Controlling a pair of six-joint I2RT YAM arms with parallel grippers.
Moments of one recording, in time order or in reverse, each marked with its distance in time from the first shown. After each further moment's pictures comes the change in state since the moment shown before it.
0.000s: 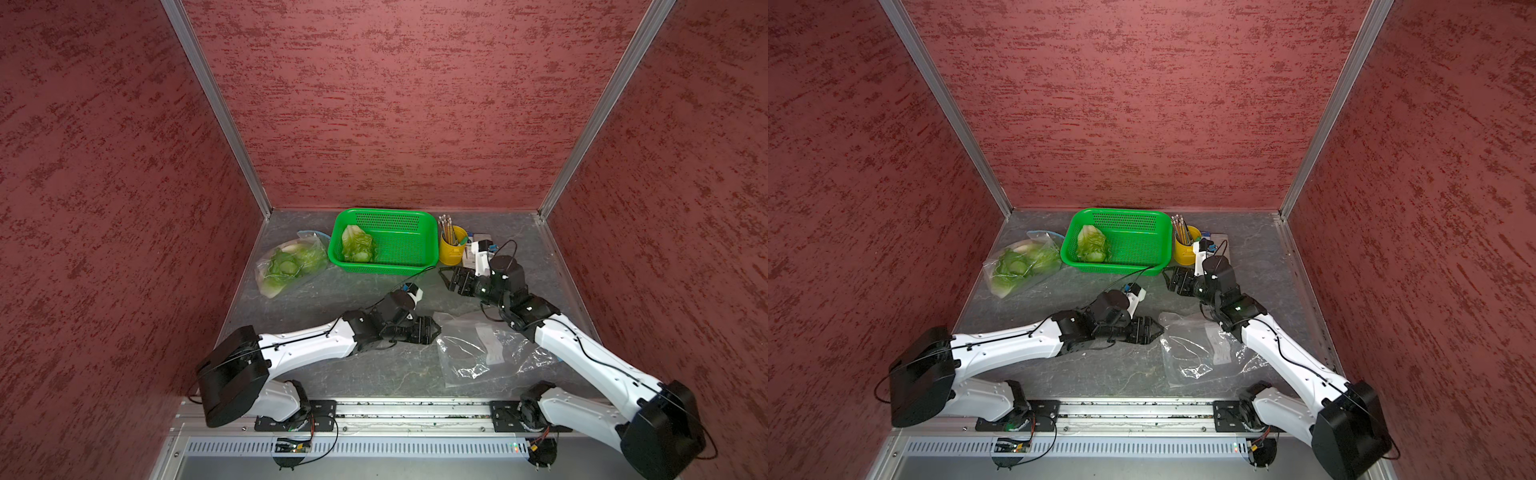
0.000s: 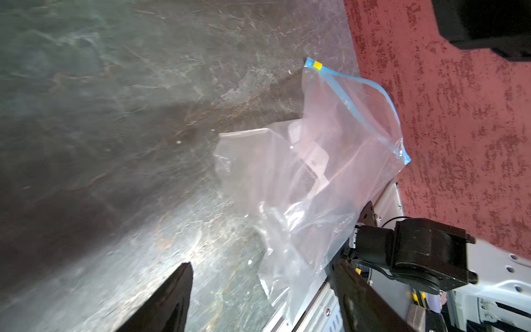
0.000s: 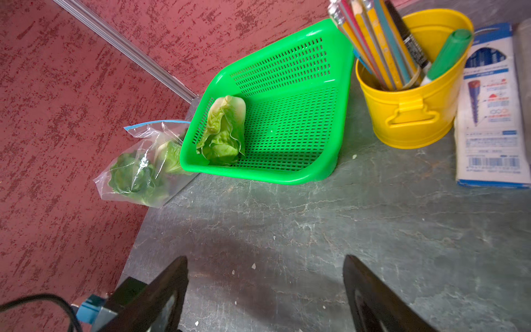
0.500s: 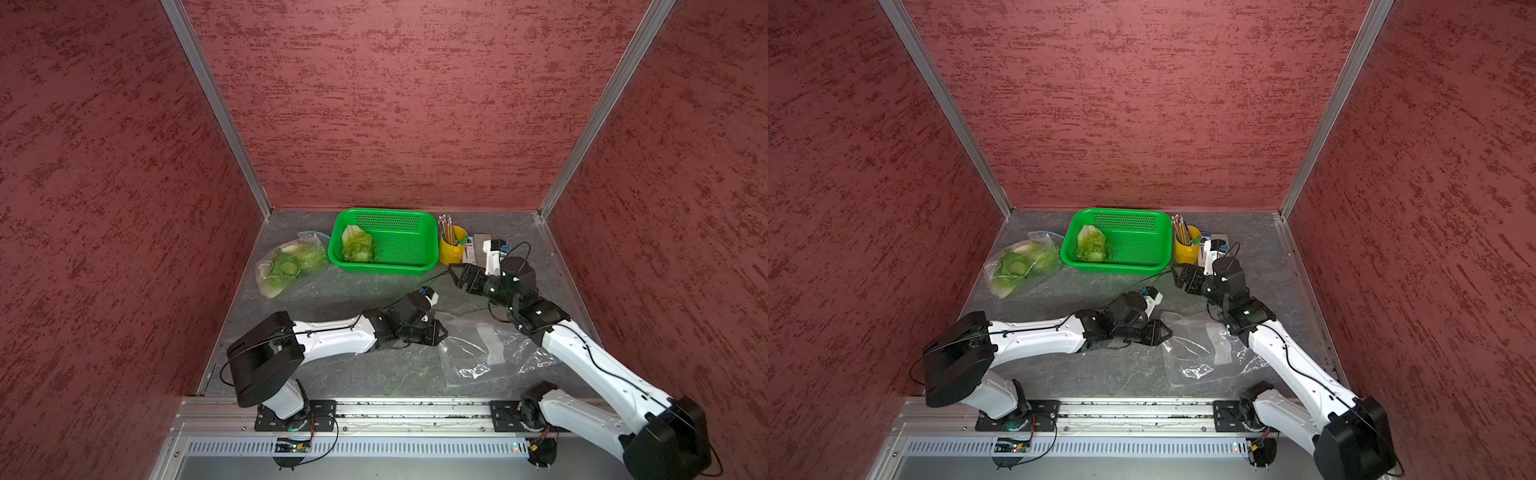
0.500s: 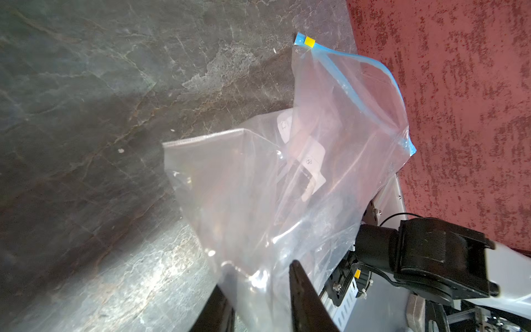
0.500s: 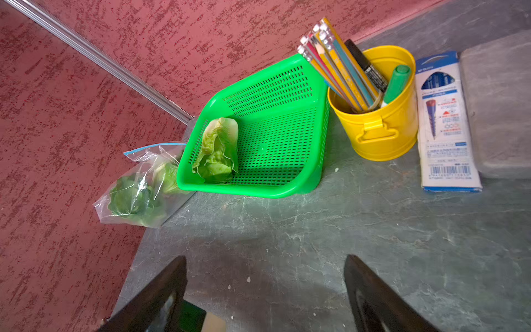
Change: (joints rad) left arm -0.031 0.158 0.058 0.085 0.020 -0.011; right arm -0.049 -0.060 -0.027 -0.001 0.017 0.015
